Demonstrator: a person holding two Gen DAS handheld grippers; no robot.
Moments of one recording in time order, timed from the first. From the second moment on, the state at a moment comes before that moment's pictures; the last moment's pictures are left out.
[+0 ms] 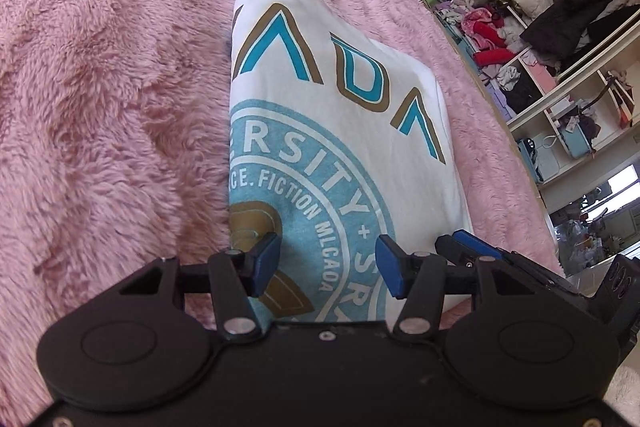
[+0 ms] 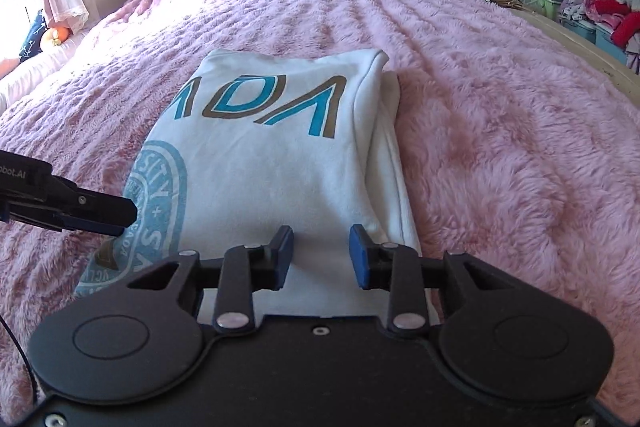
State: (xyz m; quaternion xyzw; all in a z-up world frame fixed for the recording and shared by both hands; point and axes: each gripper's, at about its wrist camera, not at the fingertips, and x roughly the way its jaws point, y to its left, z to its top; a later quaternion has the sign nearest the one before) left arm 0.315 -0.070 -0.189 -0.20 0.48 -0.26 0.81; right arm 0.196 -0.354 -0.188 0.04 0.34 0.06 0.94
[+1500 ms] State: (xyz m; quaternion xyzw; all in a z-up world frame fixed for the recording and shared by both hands) left arm 0.401 -0.034 -0.139 -0.23 0.41 -0.23 0.85; right arm 0.258 -0.375 -0.144 0.12 0.29 0.12 0.94
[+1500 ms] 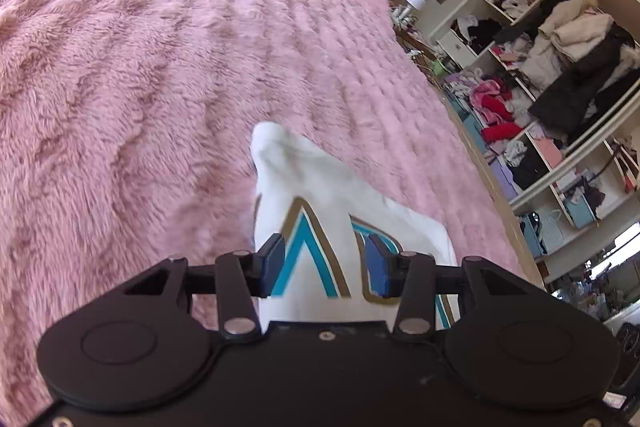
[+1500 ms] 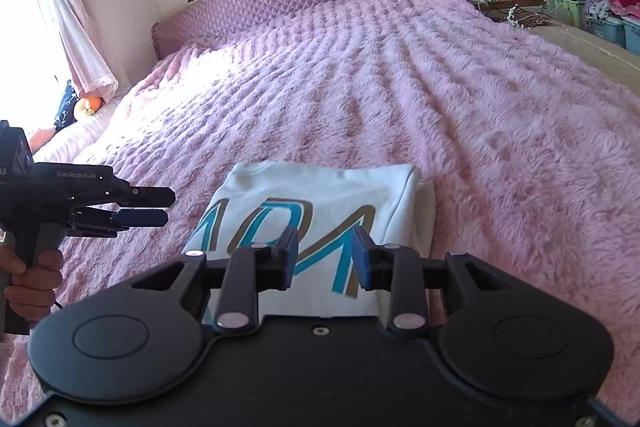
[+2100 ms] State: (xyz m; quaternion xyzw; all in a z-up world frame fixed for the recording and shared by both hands) left arm 0.300 -0.047 -0.161 -0.22 0.41 -0.26 0.84; right arm 0.192 -0.398 -0.159 0.15 0.30 0.03 0.94
